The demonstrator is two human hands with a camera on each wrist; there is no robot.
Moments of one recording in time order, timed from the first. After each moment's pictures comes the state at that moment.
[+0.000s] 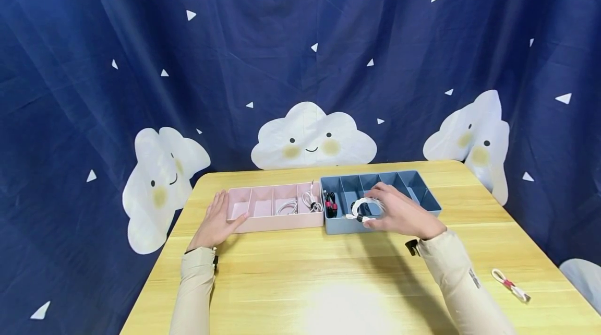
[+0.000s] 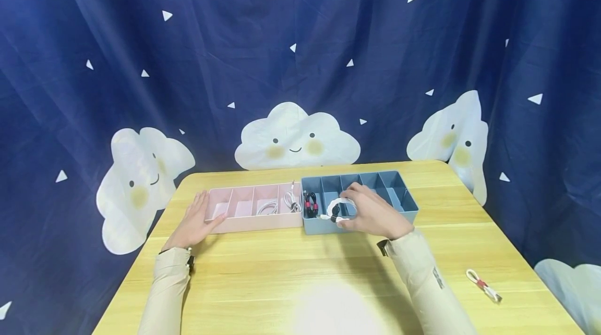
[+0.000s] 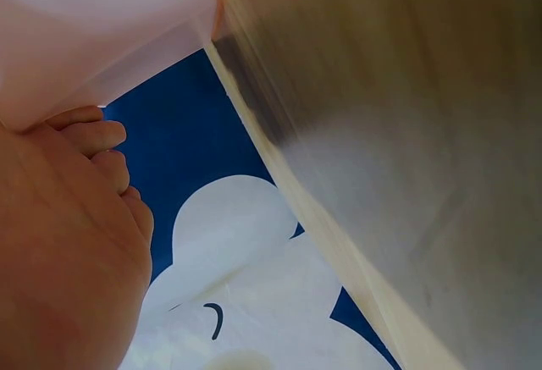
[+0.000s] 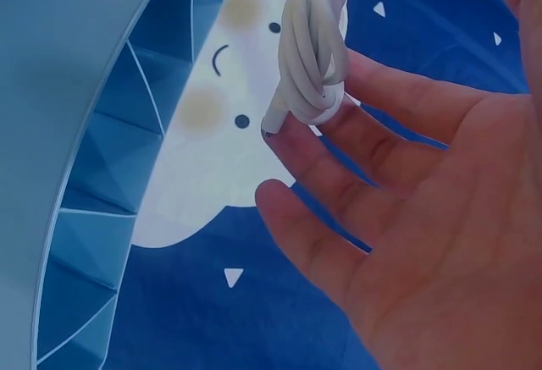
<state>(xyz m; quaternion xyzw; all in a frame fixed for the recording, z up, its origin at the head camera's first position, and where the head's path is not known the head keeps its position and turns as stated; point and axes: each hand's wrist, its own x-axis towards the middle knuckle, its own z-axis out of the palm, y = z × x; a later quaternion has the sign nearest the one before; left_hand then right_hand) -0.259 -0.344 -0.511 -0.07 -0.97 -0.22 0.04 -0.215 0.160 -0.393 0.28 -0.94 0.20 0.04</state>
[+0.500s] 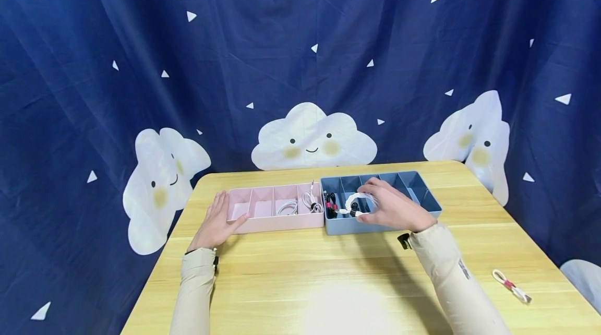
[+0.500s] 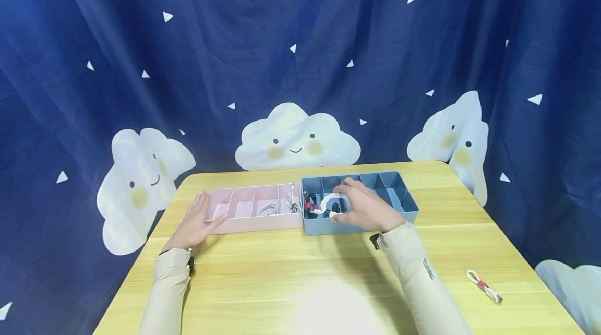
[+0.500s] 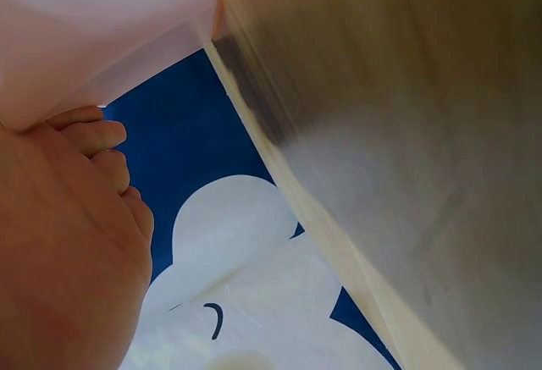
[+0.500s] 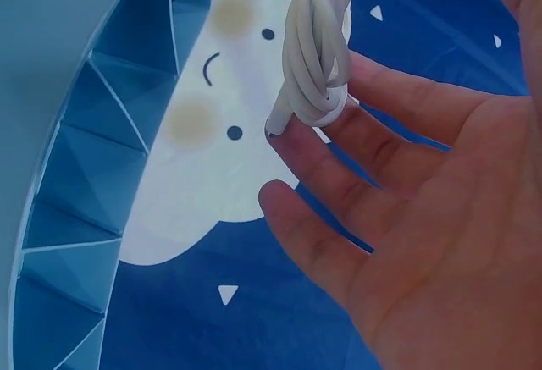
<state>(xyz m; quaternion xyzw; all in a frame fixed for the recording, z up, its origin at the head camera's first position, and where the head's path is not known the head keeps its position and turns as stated) -0.255 -0.341 -0.506 -0.07 -0.97 -0.23 0.03 -0.230 0.147 -0.388 0.27 -0.94 0.21 0.02</state>
